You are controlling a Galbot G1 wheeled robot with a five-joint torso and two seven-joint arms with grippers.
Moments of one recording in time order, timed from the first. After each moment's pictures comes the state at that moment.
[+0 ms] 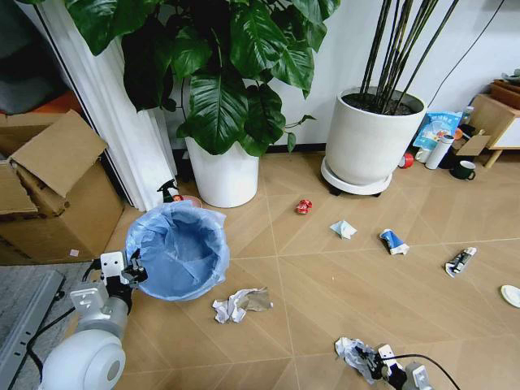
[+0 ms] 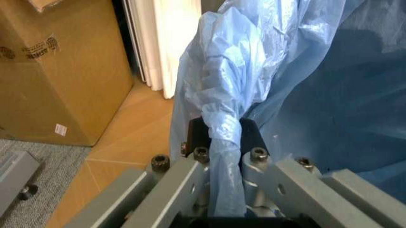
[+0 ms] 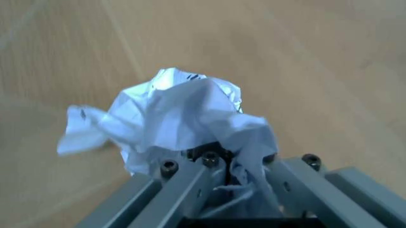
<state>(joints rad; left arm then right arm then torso) 1.53 -1.16 -0.62 -2.27 -0.50 0.48 -0.36 -1.51 1.22 0.68 1.33 0.10 0.04 -0.52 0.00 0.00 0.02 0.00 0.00</state>
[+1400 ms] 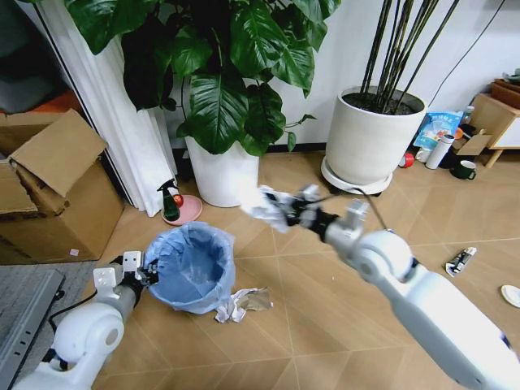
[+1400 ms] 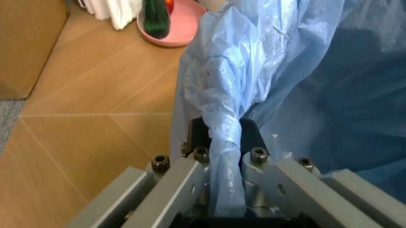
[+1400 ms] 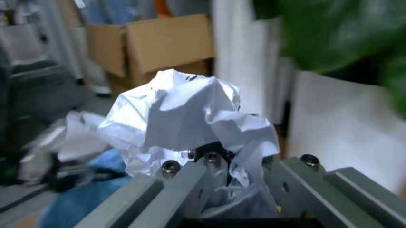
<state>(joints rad) 1.33 -0.96 -0.53 -2.04 -0.81 0.66 -0.32 -0.67 0.95 -0.12 1.94 0.77 -0.31 -0.18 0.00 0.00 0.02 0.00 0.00</state>
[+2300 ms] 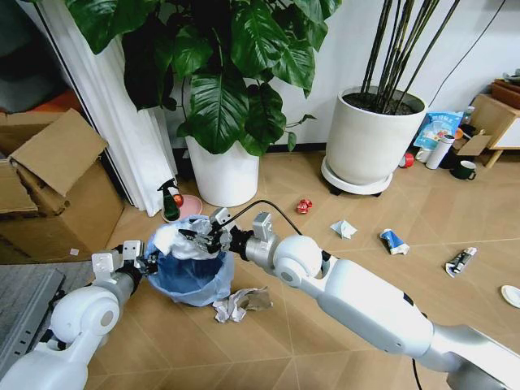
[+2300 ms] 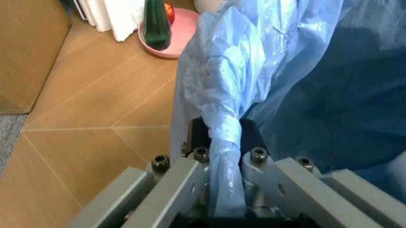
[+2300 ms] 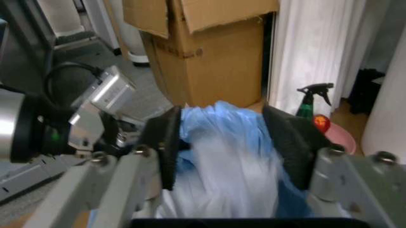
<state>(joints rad) 1.28 -0.93 -0.53 -2.01 -0.82 0.66 -0.30 -0.50 1.12 -0.43 1.79 0.78 -0.34 -0.09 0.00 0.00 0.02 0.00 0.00</state>
